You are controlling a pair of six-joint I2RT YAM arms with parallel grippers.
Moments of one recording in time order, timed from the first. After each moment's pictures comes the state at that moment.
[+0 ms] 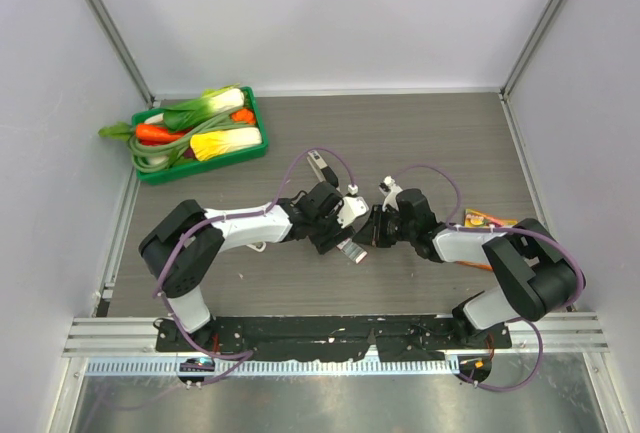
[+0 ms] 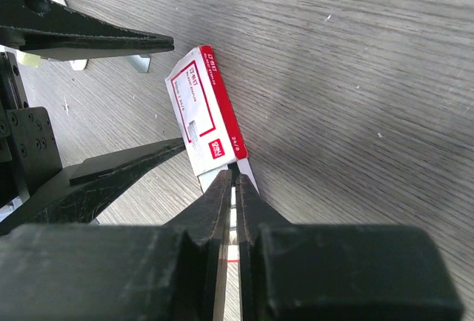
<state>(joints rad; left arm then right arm) -0.89 1.74 0.99 -0.21 0.04 0.24 0.50 1.46 0.43 0.36 -0.44 0.61</state>
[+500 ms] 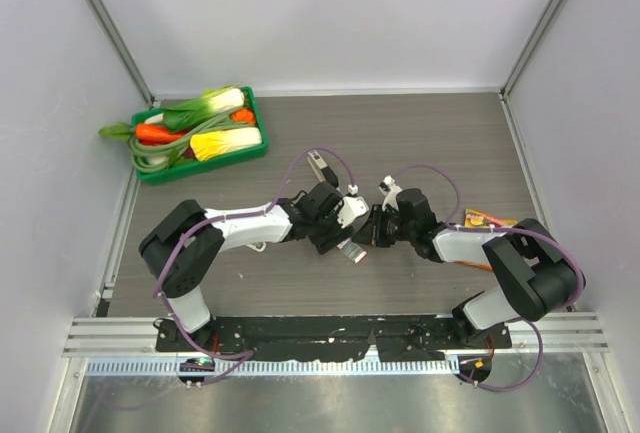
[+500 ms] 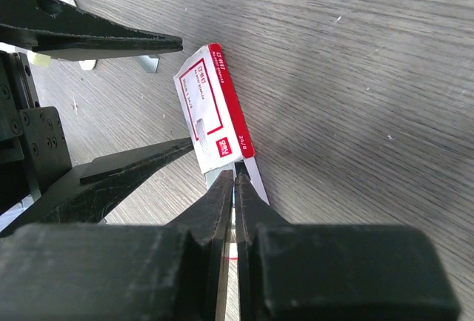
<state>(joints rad) -0.89 1.74 0.99 -0.21 0.03 0.24 0.50 1.46 0.43 0.37 -0.46 0.63</state>
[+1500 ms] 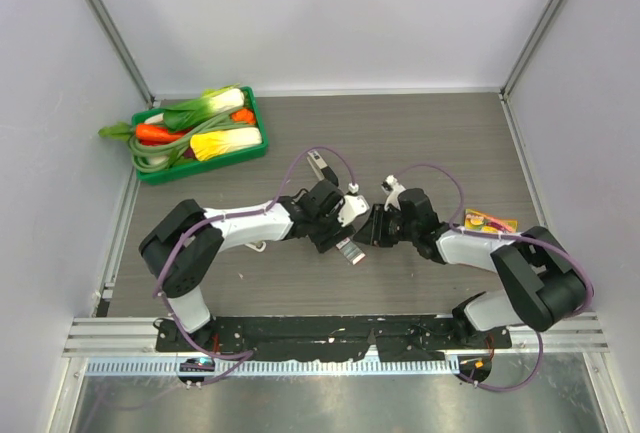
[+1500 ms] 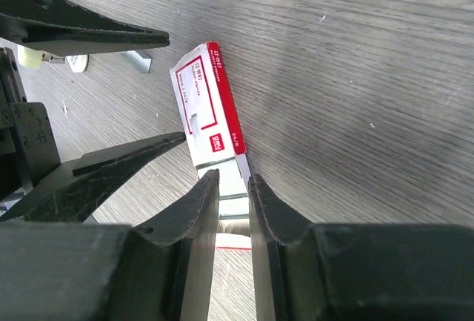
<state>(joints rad) -0.89 1.74 1.00 -0.23 0.02 0.24 0.50 1.41 0.43 0.32 -0.42 0.60</state>
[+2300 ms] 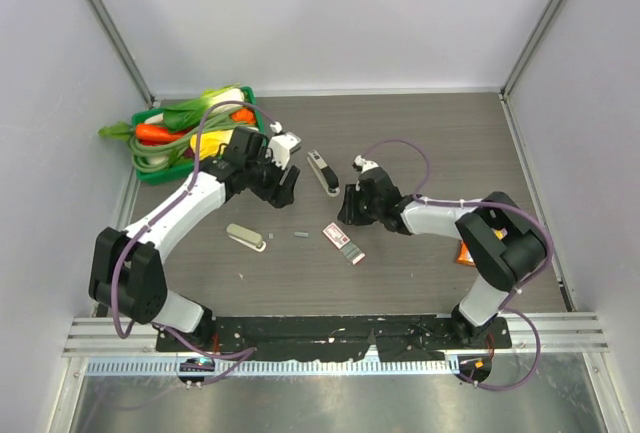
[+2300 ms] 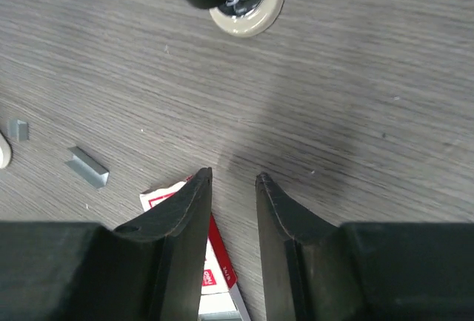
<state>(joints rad) -0.43 1.47 1.12 -0.52 0.32 0.18 0.63 1.66 0.78 0.13 -0.09 0.52</state>
